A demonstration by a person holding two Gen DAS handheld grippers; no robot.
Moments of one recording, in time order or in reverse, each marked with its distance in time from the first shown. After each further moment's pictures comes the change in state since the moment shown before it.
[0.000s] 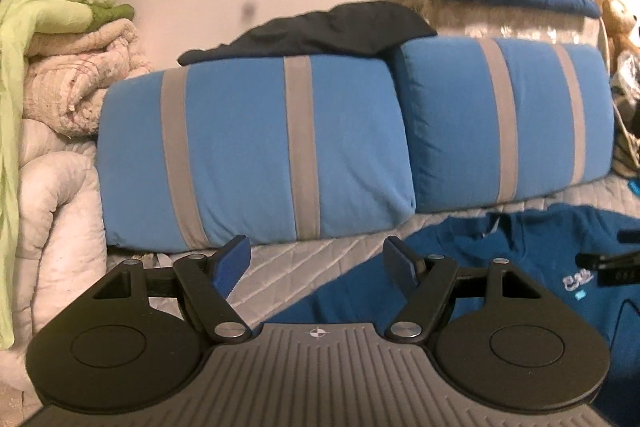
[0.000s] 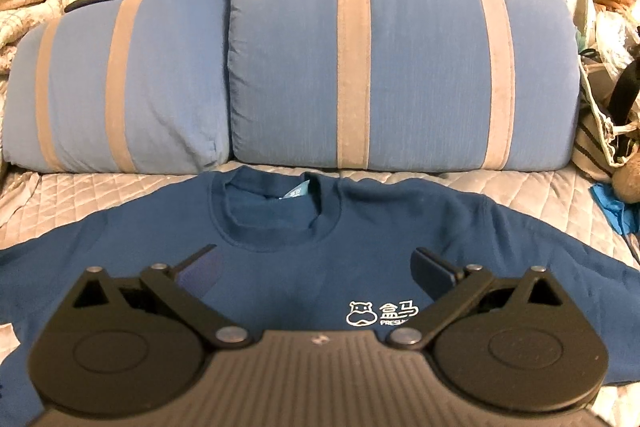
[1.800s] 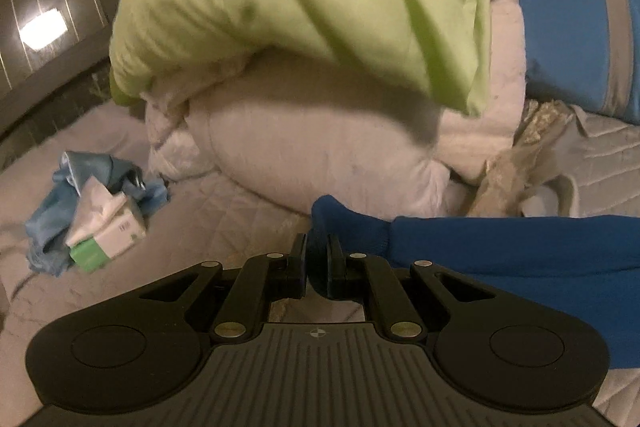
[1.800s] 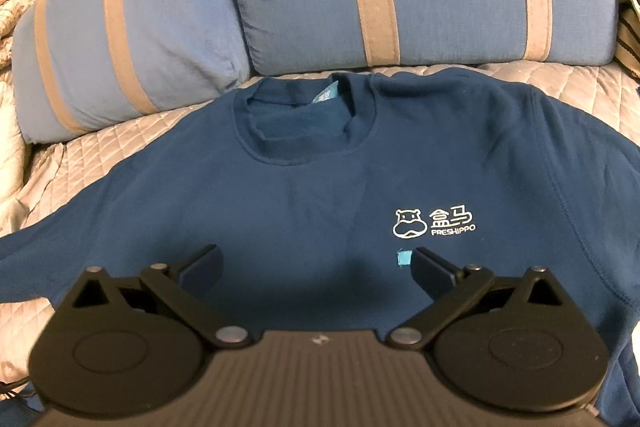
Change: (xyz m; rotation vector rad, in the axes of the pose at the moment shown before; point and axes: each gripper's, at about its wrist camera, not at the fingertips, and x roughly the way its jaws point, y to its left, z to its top) left arm -0.023 0.262 -0.166 -0.286 0.326 0.821; right arm 0.032 -0.007 -0.013 0.125 0.298 0.142
